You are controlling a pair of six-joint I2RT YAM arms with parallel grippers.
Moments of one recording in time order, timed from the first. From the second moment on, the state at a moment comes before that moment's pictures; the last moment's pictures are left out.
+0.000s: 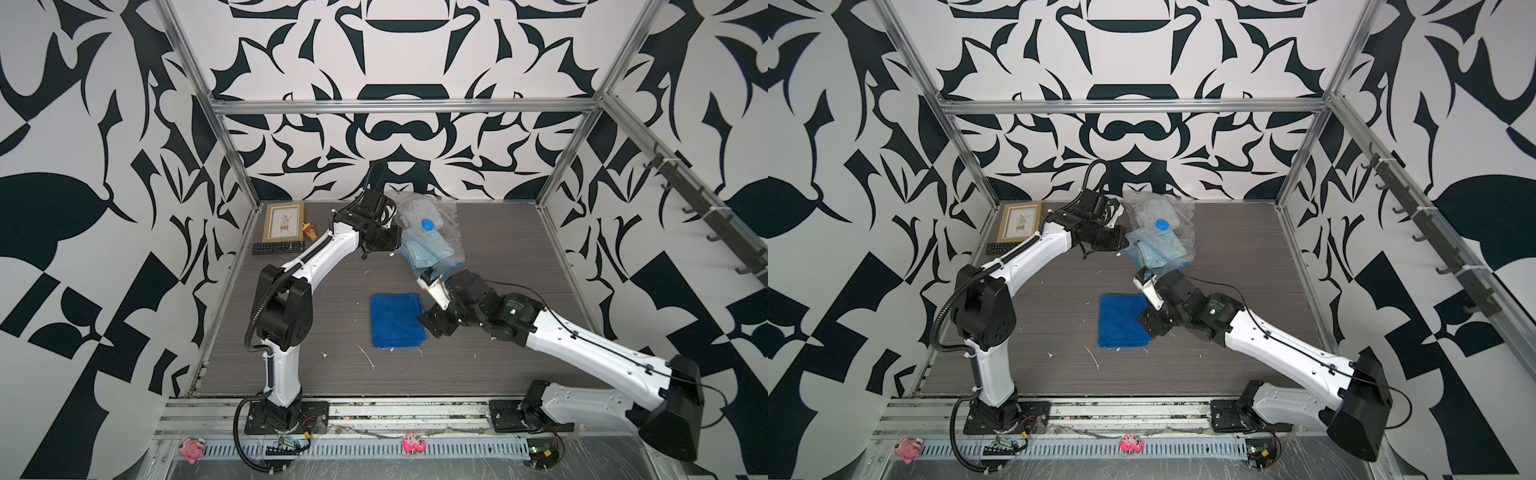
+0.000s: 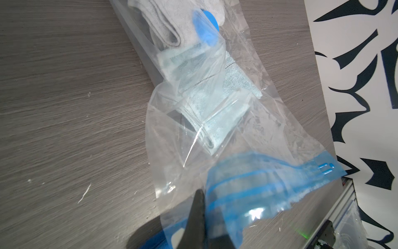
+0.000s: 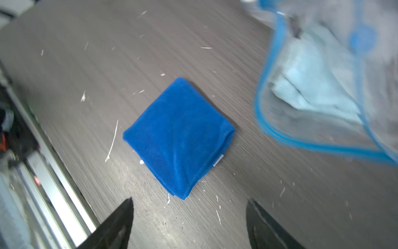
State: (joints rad) left arm -0.52 1.92 1.69 -0.68 0.31 -0.37; right arm 0.78 1.19 1.00 -0.64 -0.03 0.23
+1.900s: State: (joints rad) left arm -0.52 1.88 1.59 -0.59 0.26 -0.40; right arm 0.71 1.57 1.04 -0.49 -0.33 0.80
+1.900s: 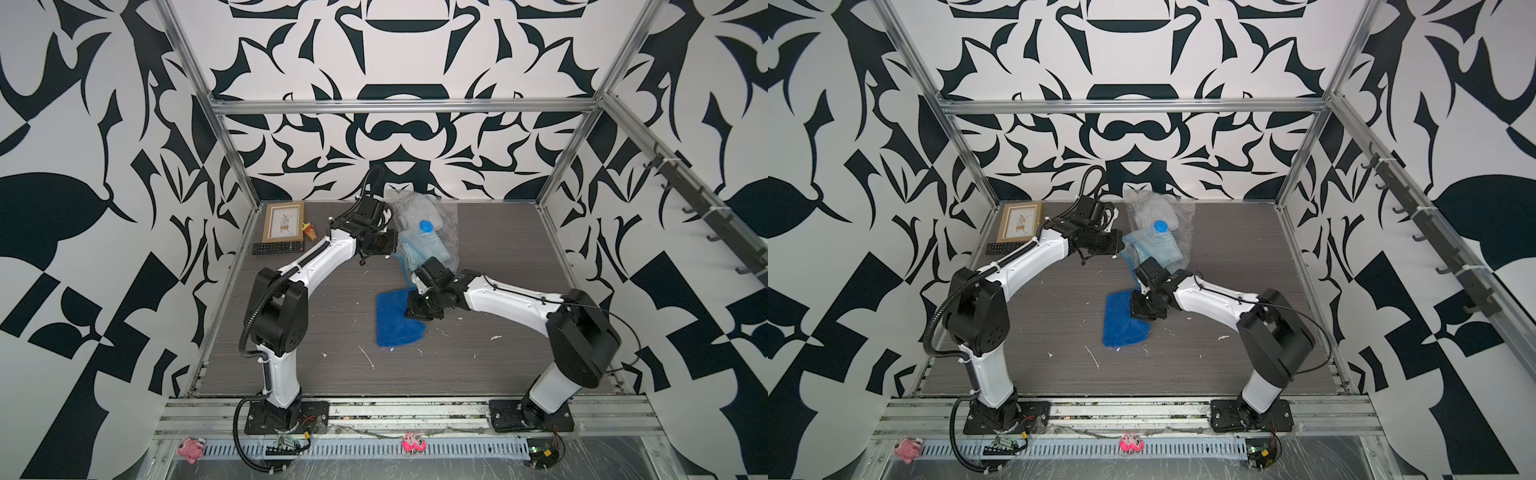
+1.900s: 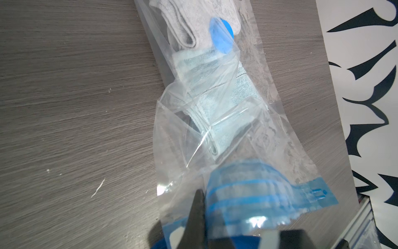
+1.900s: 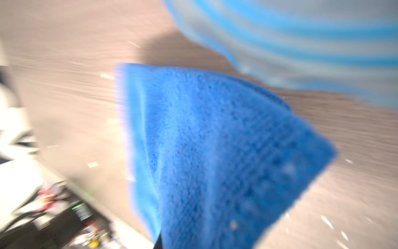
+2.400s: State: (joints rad) left arm -0.57 1.87 1.63 -0.59 0.20 -0.38; right arm 0.43 0.95 0.94 -0.62 -0.53 0.84
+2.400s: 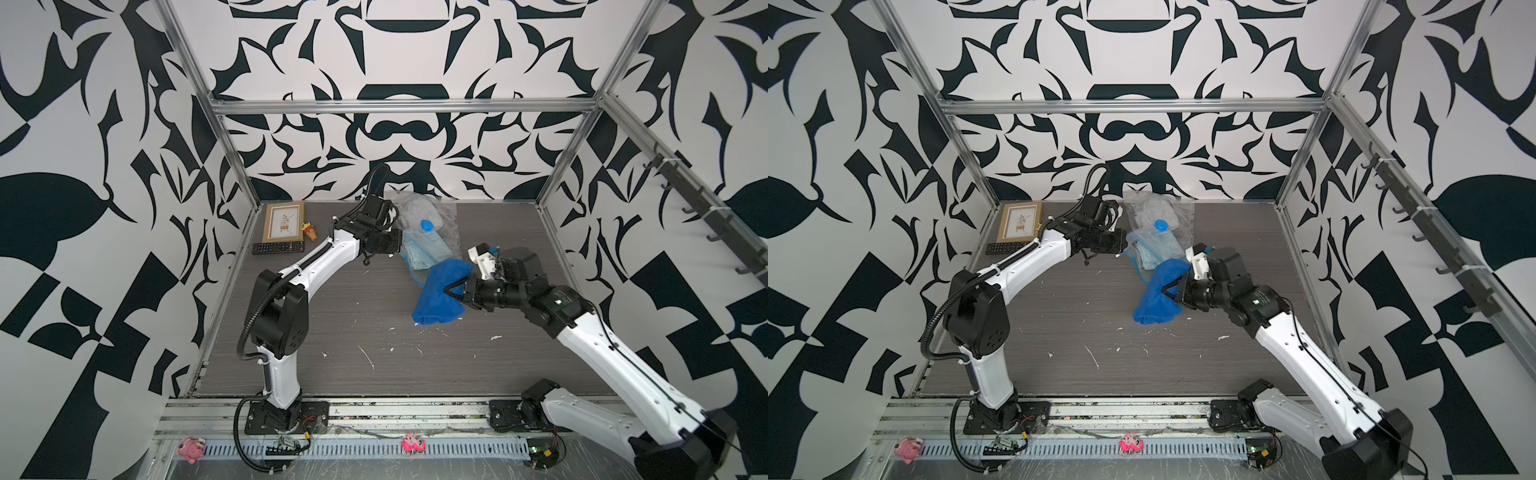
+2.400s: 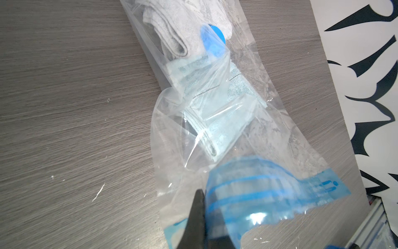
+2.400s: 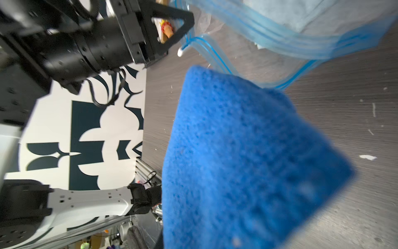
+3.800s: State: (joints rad) left arm -0.77 1.96 1.98 -0.83 0.09 -0.28; right arm 0.12 1.03 0.63 0.25 -0.72 1.59
